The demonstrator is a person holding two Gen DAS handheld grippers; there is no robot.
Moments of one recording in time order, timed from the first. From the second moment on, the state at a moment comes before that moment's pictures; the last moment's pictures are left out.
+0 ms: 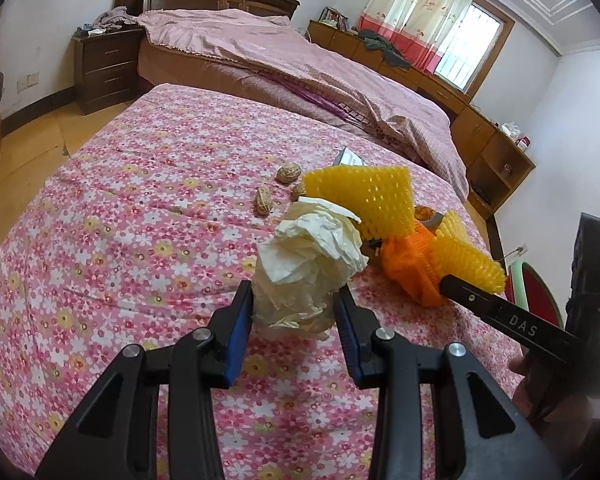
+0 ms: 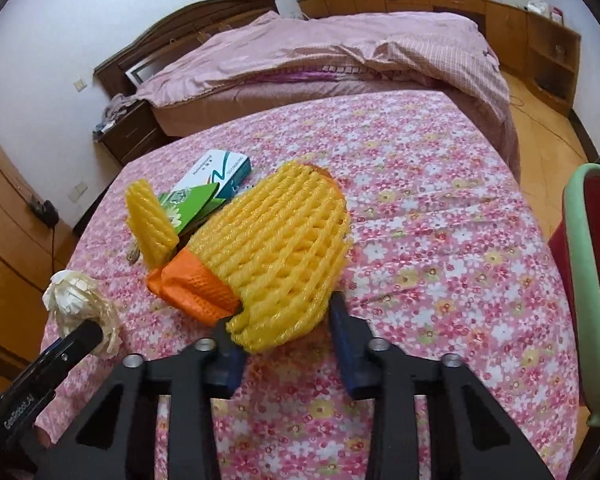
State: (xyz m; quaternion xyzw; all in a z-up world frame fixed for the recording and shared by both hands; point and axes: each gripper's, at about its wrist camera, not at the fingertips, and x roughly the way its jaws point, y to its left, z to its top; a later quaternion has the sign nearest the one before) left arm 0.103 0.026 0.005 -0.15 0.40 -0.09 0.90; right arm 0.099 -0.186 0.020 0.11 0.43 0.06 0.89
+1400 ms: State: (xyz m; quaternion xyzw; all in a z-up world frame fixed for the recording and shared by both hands) left arm 0.080 -0.153 0.055 -0.04 0.40 -0.27 0.88; right arm -0.064 -0.370 0.067 0.24 0.33 -0.12 0.91
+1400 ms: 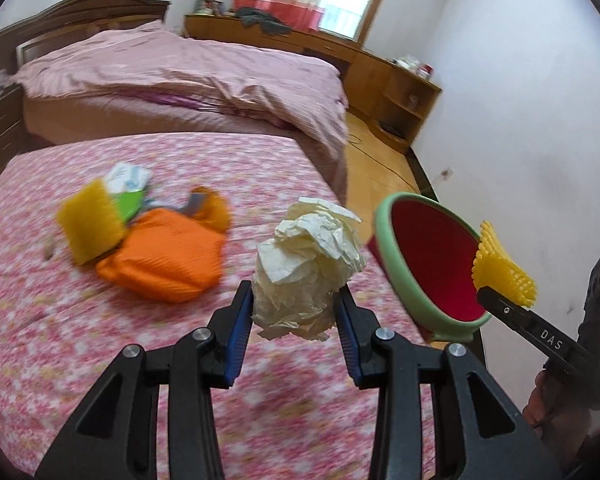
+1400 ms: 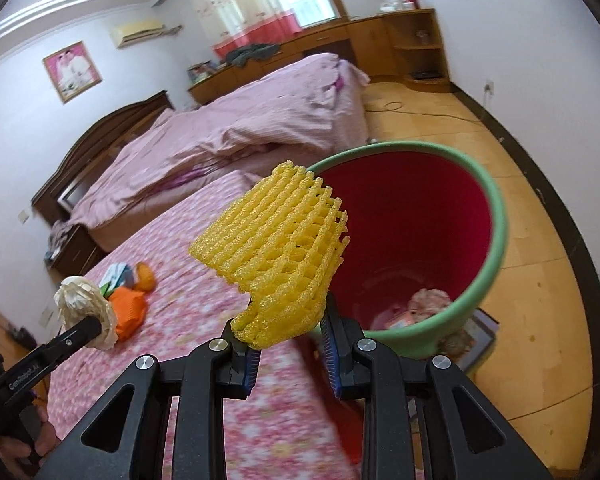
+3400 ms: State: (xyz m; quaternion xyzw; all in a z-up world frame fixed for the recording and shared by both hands) left arm 0.098 -0.254 0.054 -0.01 0.41 -0.33 0.85; right arm -0.083 -0.434 0.058 0.28 0.30 -0.17 0.89
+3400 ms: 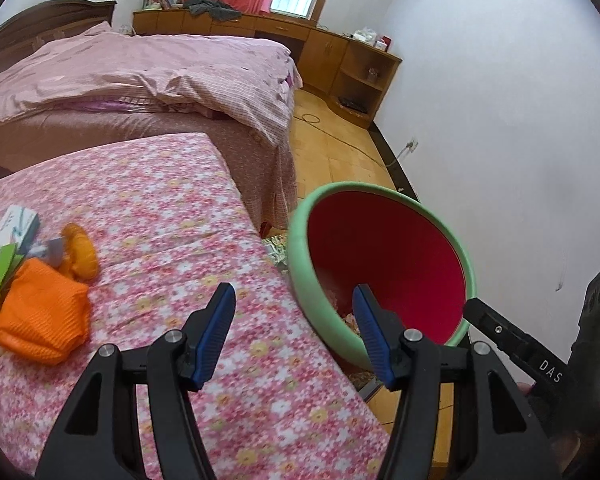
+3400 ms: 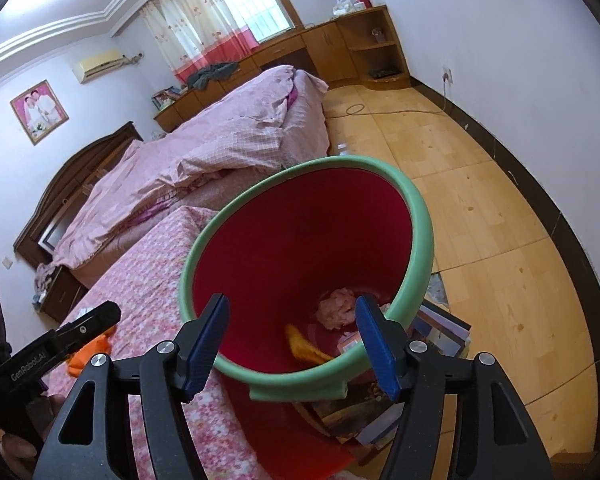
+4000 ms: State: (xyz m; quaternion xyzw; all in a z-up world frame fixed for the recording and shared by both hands) left arm 0.106 -0.152 0.064 -0.05 0.39 -0.24 0.89; right arm -0.080 -0.382 0.066 0.27 0.31 -0.12 0.90
